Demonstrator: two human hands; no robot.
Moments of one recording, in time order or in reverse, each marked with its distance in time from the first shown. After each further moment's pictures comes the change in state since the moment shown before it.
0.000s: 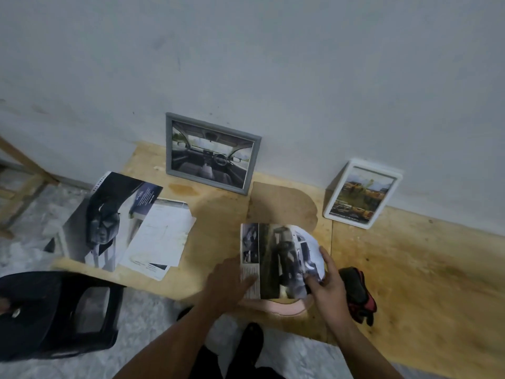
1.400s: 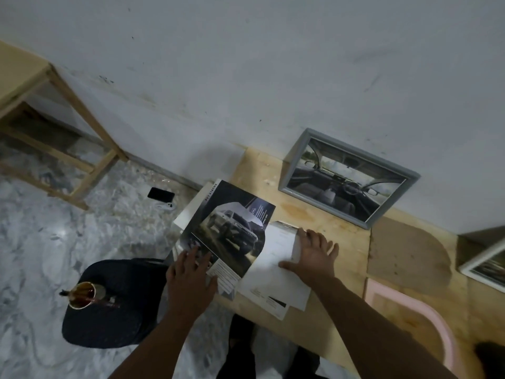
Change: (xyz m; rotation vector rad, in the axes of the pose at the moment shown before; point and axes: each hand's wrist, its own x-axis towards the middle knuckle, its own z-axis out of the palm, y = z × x) left_hand 0.007 -0.314 -0.241 0.458 0.368 -0.151; right_hand 0.125 -0.064 0.383 -1.277 -0.301 -0.128
